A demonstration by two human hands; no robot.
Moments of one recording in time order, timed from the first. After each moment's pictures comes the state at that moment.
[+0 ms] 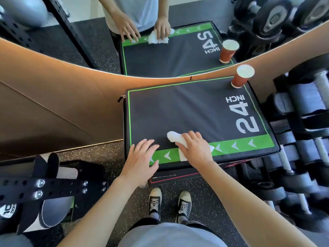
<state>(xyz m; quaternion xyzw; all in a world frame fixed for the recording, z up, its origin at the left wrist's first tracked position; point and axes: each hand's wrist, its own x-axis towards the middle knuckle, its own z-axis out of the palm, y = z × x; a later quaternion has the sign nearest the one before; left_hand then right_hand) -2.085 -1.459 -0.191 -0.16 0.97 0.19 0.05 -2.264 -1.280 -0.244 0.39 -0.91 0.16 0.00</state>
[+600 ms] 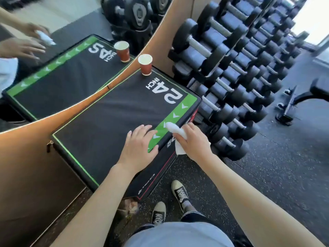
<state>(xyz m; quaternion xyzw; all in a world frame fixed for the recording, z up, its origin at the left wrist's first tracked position) -2.175 -1.403 -0.156 0.18 0.96 0.20 0.02 -2.178 -1.159 -0.186 0.01 -0.97 0.24 0.04</state>
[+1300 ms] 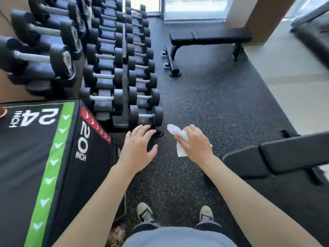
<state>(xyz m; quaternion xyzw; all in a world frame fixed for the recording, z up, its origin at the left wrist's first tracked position) -2.027 -1.163 -0.148 0.55 0.81 0.19 0.09 -1.840 -0.996 -0.172 -0.37 -0.90 0.18 0.12</state>
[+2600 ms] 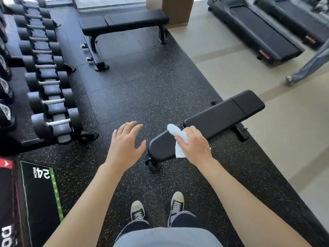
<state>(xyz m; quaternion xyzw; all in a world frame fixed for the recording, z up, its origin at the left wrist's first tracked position) -1.664 -0.944 -0.173 0.63 0.73 0.20 0.14 -1.403 -0.853 -0.183 -0.54 -0.82 0.16 0.14</state>
